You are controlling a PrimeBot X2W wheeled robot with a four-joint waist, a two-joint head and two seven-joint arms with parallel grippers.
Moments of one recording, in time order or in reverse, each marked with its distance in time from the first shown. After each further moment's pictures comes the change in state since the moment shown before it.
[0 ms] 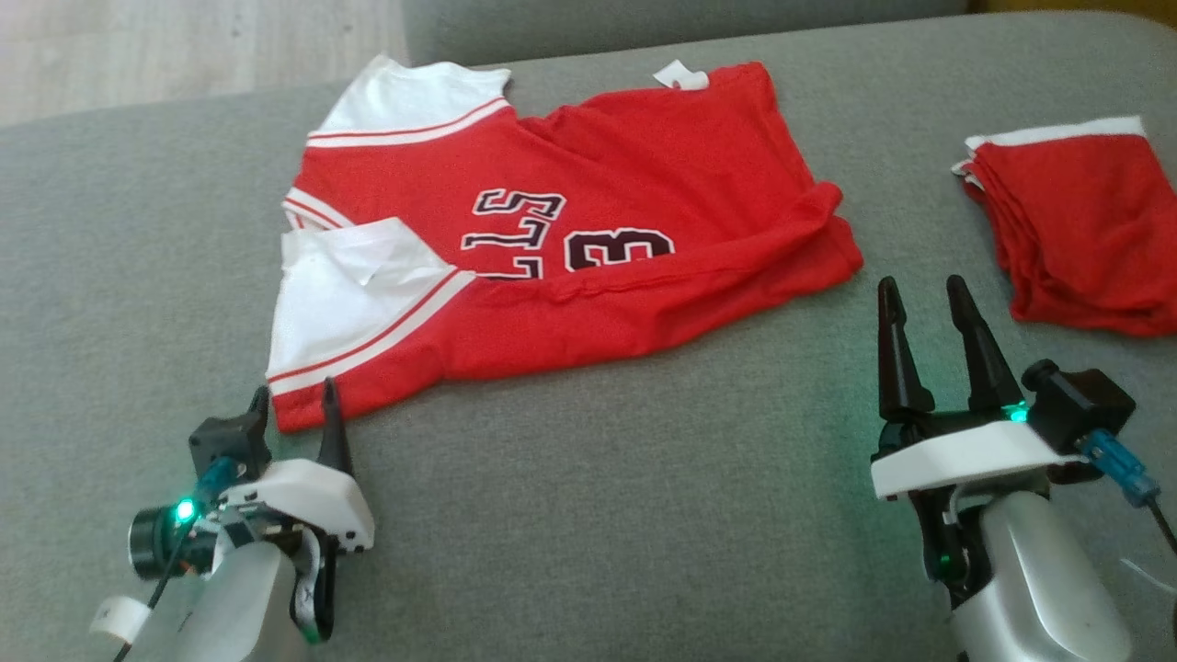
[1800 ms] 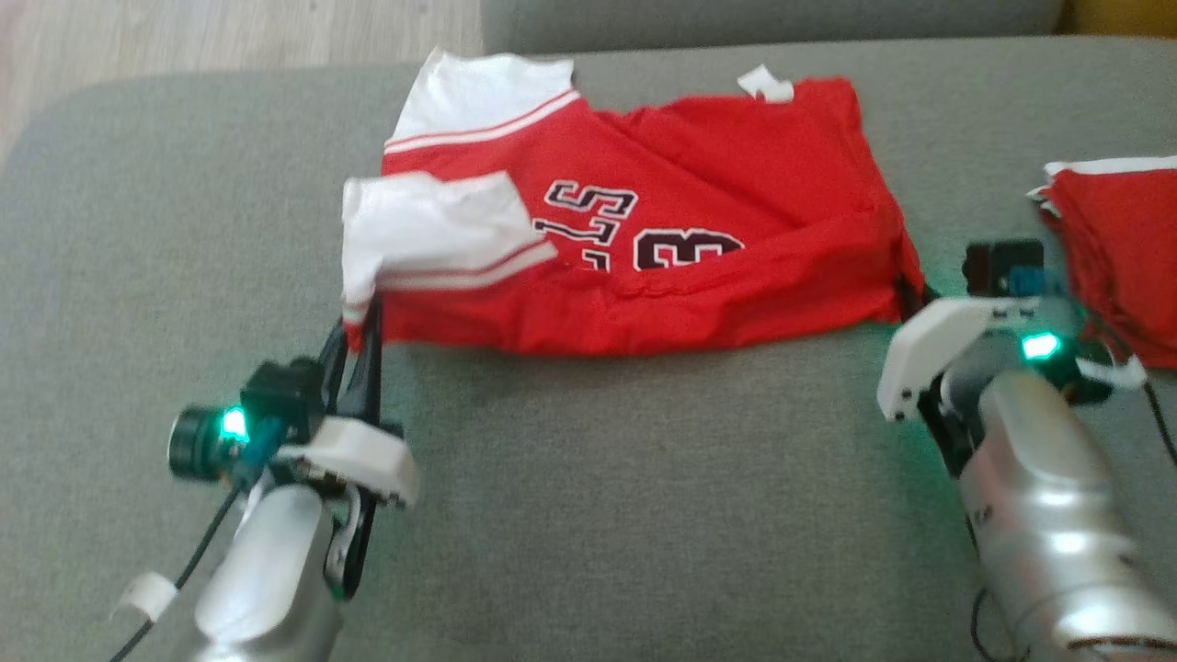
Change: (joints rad) left arm -0.065 0.012 -0.115 -0.125 0.080 -0.065 -0.087; right arm -0.467 -0.004 -0.213 0.715 -0.392 0.000 0.284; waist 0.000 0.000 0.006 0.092
